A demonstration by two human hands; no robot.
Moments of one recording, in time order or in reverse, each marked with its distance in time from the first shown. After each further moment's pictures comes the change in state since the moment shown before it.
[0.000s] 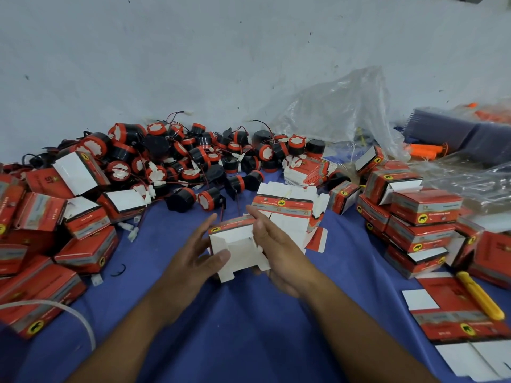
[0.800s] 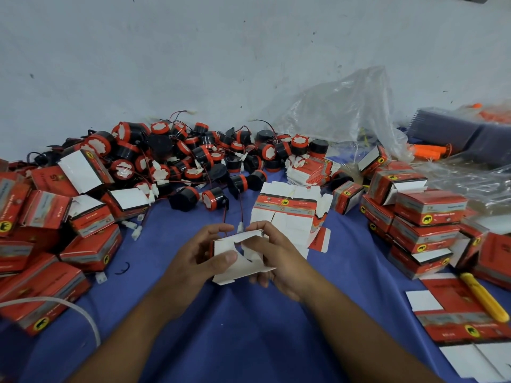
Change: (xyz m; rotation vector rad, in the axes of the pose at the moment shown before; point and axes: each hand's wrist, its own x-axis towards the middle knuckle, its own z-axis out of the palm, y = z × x) left_hand -0.001 0.010 0.002 -0.007 -0.035 0.011; right_hand 0.002 0.006 -0.001 -0.086 -0.035 0.028
